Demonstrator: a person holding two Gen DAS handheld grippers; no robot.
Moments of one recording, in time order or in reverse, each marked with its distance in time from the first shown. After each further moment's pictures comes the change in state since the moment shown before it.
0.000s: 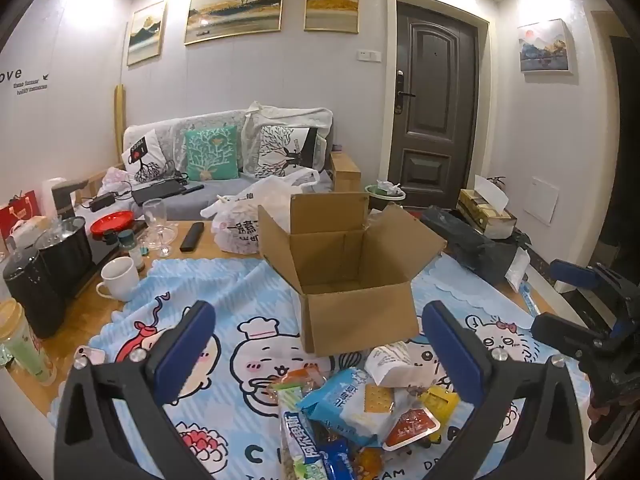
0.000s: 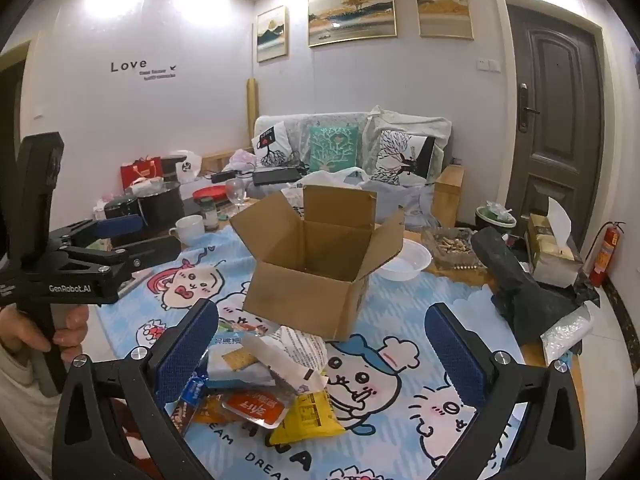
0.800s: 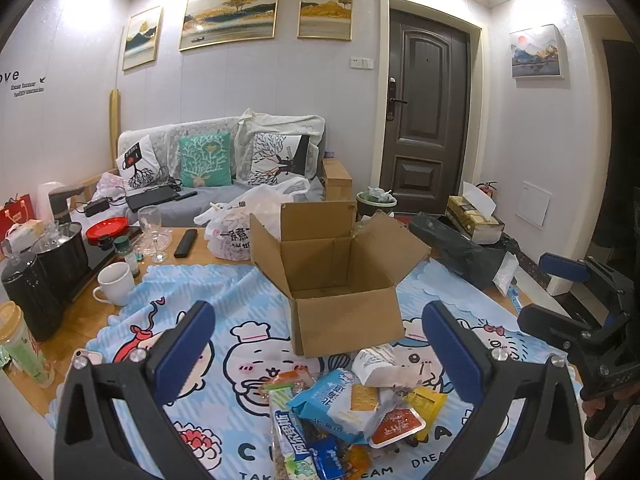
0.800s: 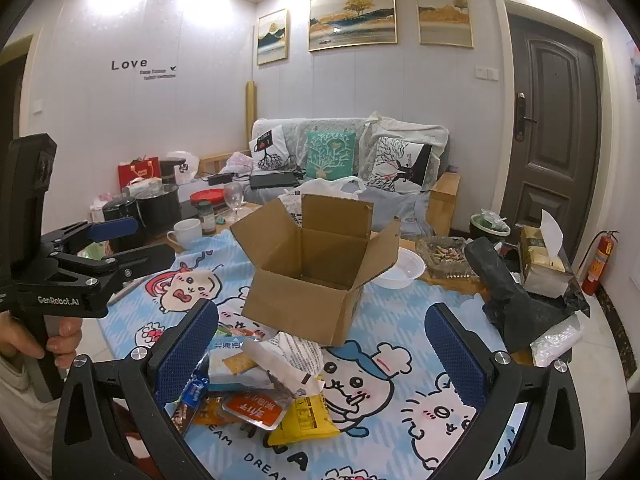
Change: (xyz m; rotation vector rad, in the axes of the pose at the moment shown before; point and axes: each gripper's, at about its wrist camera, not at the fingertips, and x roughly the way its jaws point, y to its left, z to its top) left arm -0.019 -0.008 0.000 0.016 -0.036 -0.022; right arm -0.011 0.005 0.009 -0.034 -0.026 -0.031
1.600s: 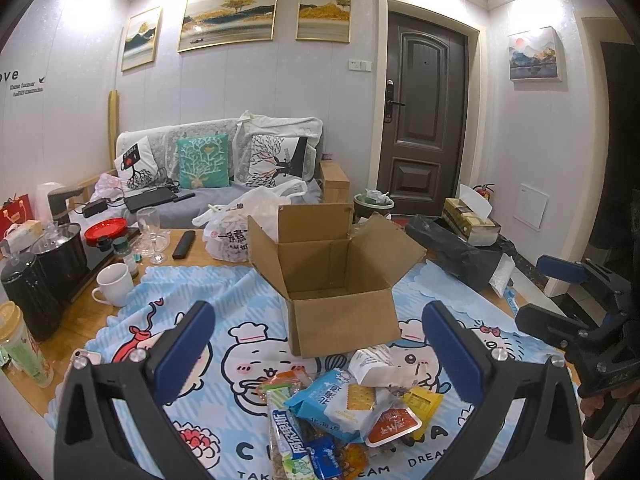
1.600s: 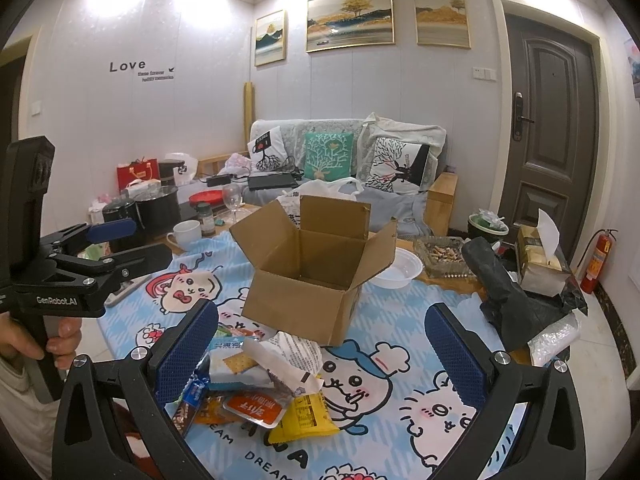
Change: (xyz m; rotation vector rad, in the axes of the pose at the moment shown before) left arm -0.005 -0.003 0.002 0.000 -0.005 -0.008; right arm -0.004 -0.002 0.002 0.002 -0.003 -0.006
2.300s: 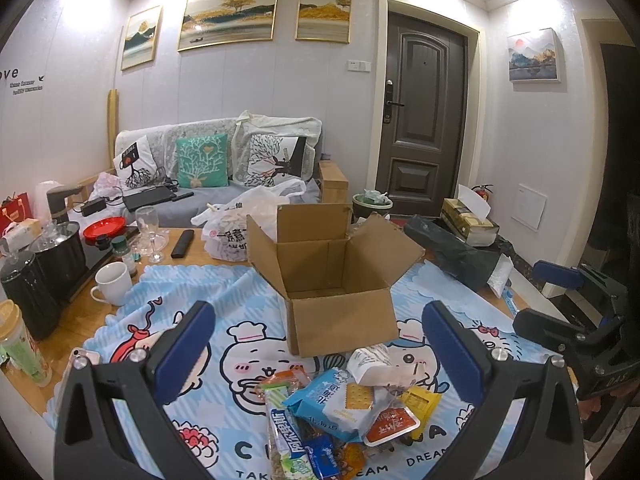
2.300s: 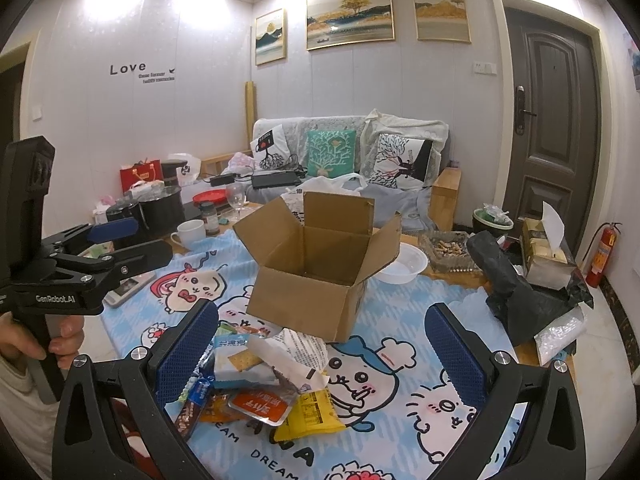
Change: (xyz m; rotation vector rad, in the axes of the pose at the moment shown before) left arm -0.001 -0.002 0.001 -0.005 0.005 -0.002; right arm 0.000 0.003 -0.006 0.010 0.004 0.011
